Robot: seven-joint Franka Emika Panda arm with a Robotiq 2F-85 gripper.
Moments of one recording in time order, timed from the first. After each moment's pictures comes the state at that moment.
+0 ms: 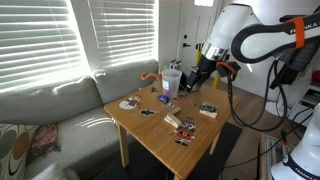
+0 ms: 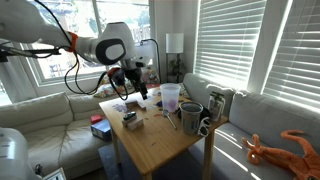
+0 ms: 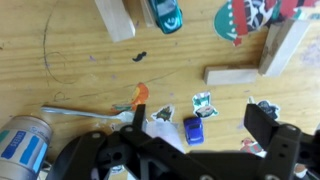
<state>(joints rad) 0.01 -0.39 0.09 -2.38 0.04 2.29 0.33</state>
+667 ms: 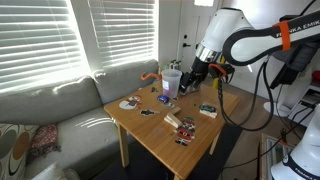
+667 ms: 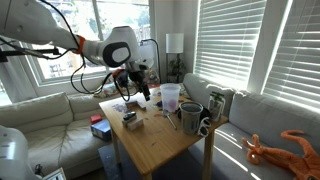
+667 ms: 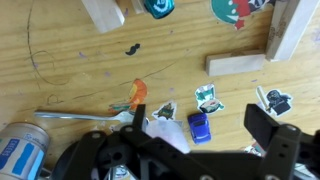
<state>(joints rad) -0.01 -0.32 0.11 -2.34 0.03 2.32 0.40</state>
